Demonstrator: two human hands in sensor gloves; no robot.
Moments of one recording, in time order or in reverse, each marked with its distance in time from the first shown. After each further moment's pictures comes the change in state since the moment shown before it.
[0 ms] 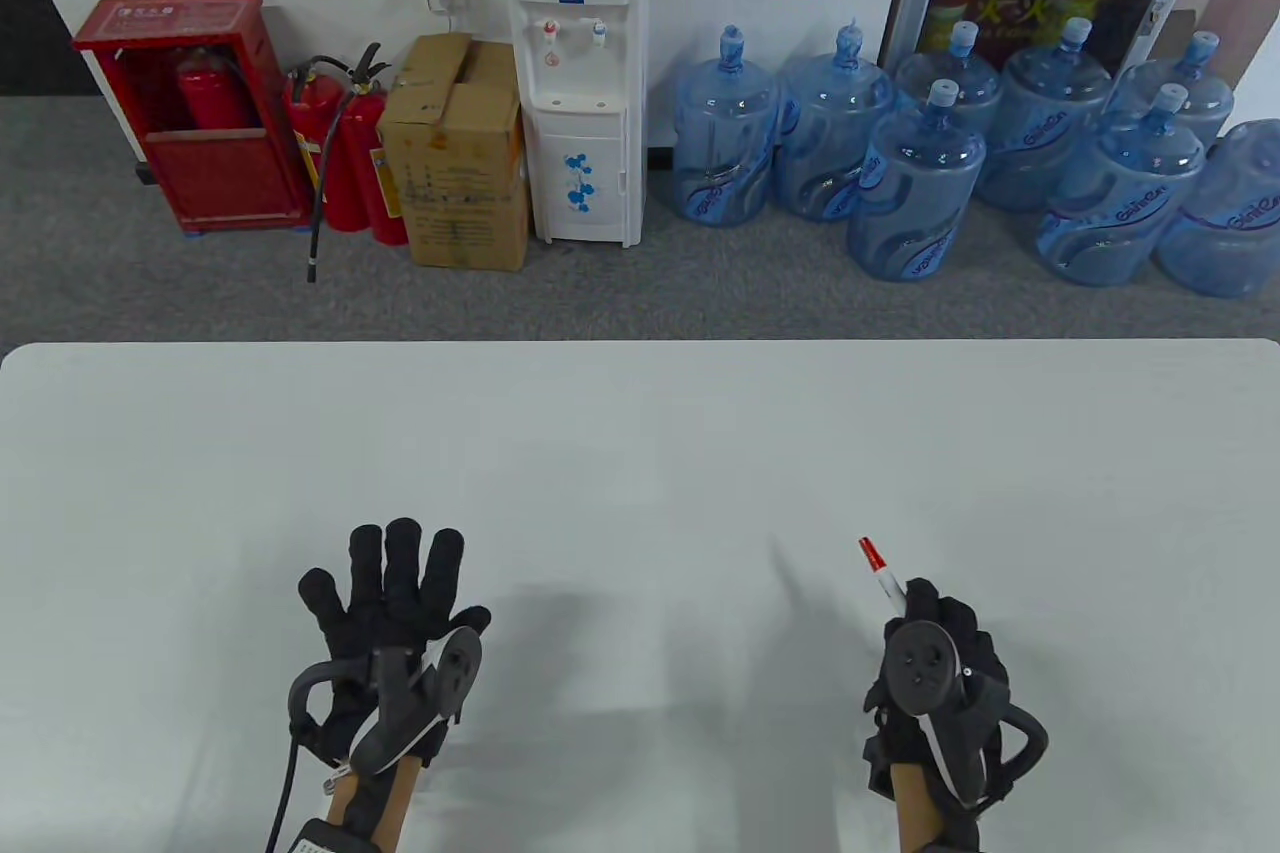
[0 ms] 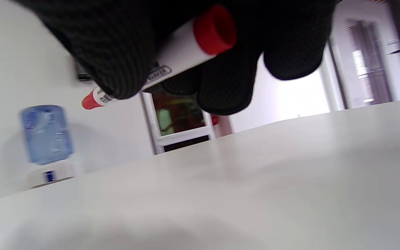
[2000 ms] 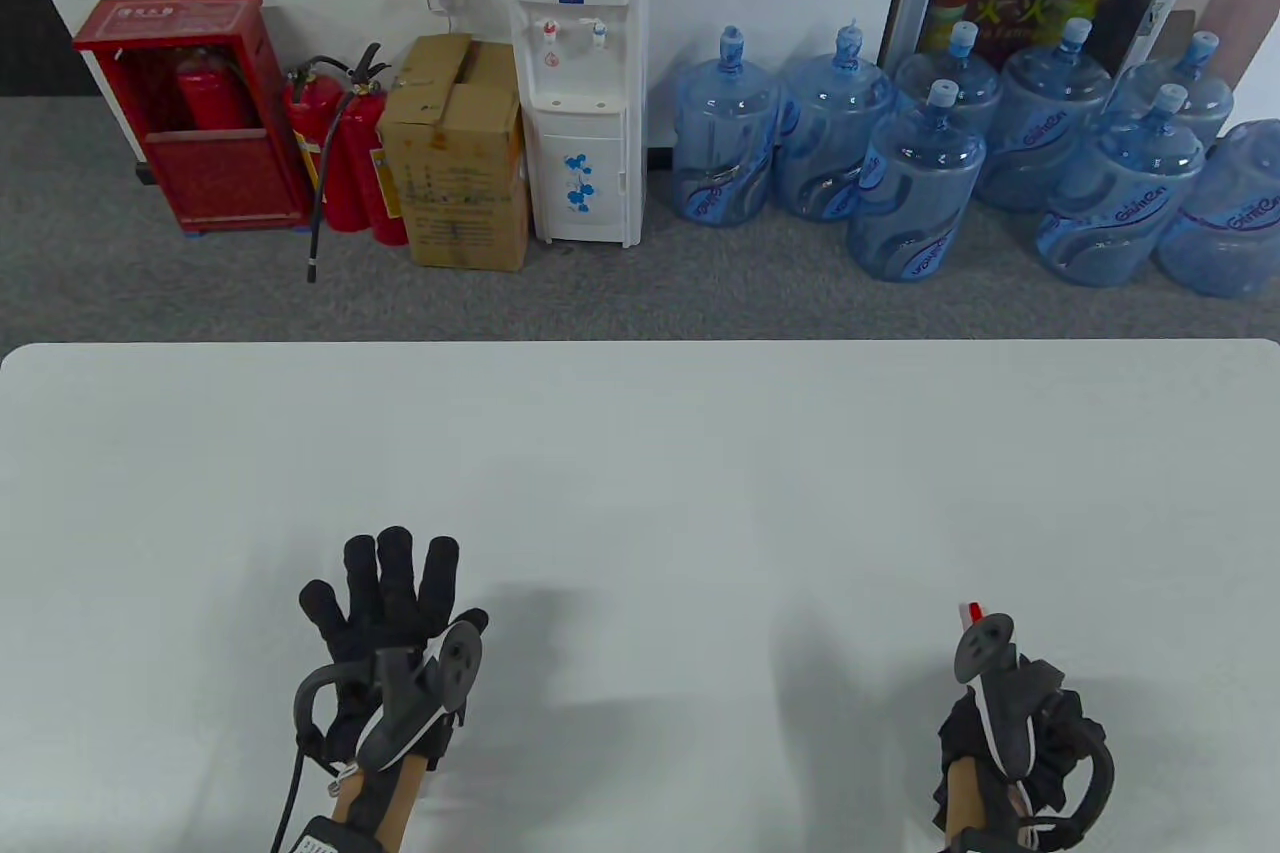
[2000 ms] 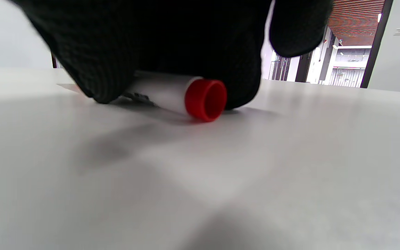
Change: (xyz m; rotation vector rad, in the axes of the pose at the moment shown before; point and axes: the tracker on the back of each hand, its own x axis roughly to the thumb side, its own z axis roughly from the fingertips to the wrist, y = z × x) left_hand 0.003 -0.005 0.000 -0.071 0.042 0.010; right_hand -0.044 0.025 -0.022 0.249 0.259 0.350
